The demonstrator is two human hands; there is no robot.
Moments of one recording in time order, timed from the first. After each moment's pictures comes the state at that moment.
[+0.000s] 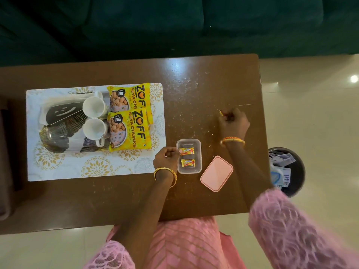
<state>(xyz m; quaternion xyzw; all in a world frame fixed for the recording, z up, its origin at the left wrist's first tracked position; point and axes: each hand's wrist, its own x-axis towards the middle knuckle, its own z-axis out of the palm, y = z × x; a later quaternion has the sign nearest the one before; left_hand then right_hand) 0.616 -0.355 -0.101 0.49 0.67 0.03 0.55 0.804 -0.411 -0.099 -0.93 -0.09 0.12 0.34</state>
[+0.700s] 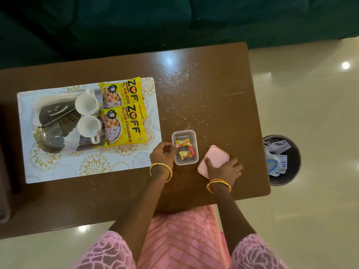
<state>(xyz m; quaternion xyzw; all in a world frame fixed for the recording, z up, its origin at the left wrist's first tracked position) 0.602 -0.361 -0.108 0.59 0.61 0.01 0.53 0.677 -0.505 -0.118 -0.95 0.15 0.23 0.16</state>
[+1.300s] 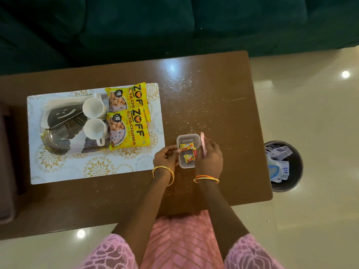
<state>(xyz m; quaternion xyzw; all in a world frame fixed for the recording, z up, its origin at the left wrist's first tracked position) 0.599 -0.362 -0.102 0.49 0.62 0.03 0.62 0.671 -0.443 -0.078 -0.94 -0.07 0.18 0.28</state>
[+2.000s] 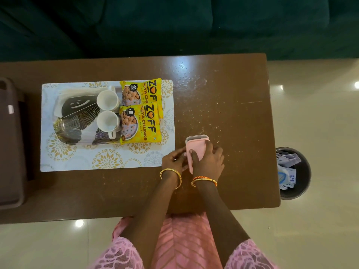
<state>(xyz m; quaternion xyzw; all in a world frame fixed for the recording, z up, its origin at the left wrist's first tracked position) 0.588 -0.367 -0.100 0.39 0.63 0.04 0.67 0.649 -0.424 -0.083 -0.95 -0.08 0.26 0.14</state>
